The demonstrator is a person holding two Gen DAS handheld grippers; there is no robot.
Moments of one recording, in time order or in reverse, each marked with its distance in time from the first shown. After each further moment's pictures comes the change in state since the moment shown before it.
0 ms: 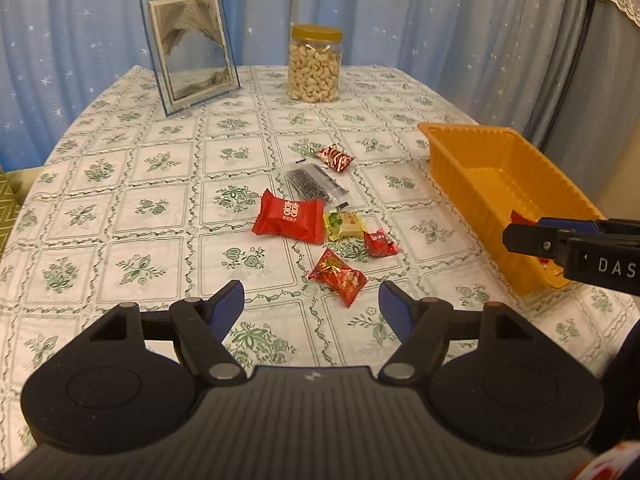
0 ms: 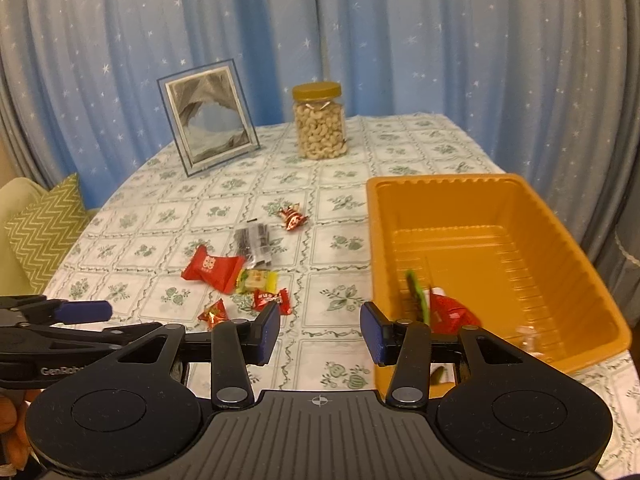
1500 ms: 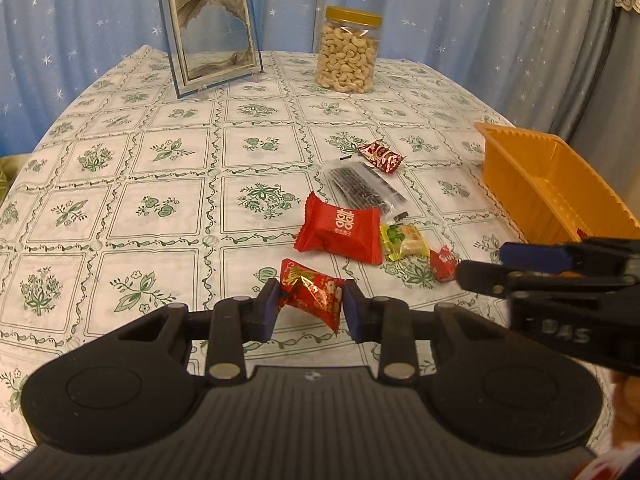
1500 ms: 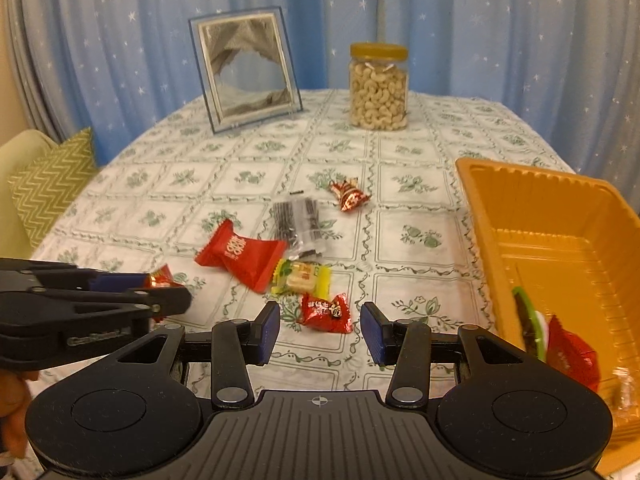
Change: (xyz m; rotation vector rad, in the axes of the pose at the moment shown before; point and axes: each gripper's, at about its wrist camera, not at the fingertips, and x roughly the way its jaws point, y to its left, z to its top) left arm 0.057 0.043 0.011 -0.053 0.010 0.014; right arm 0.098 0.043 0.000 -0.109 0.075 0.041
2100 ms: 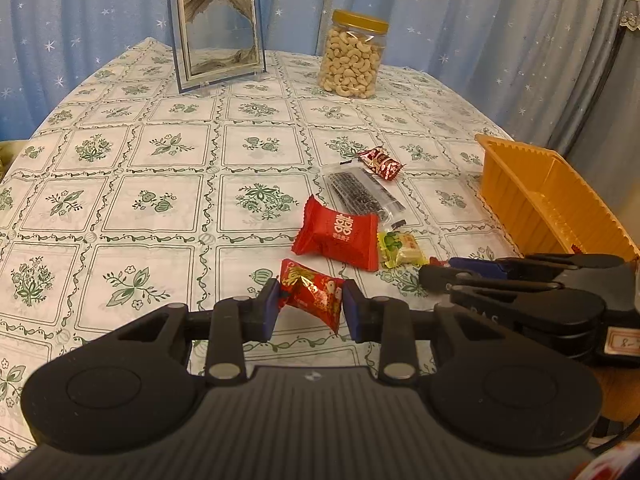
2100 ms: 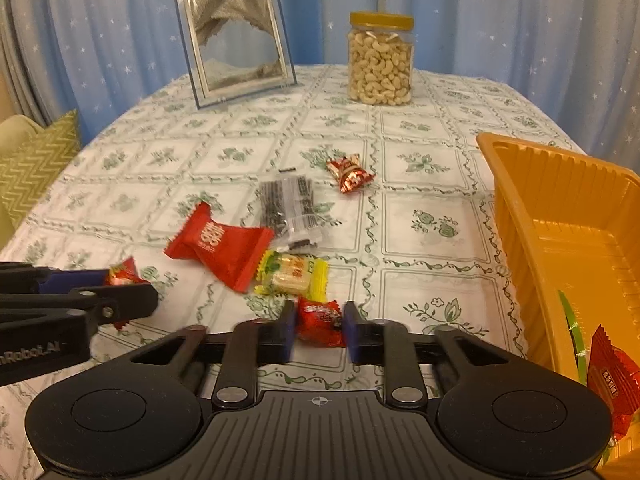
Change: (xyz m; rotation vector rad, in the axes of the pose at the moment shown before) left arm 0.000 0.003 0.000 -0.043 -0.008 -0.023; right arm 0.039 -0.003 0.002 0.001 0.043 -0.019
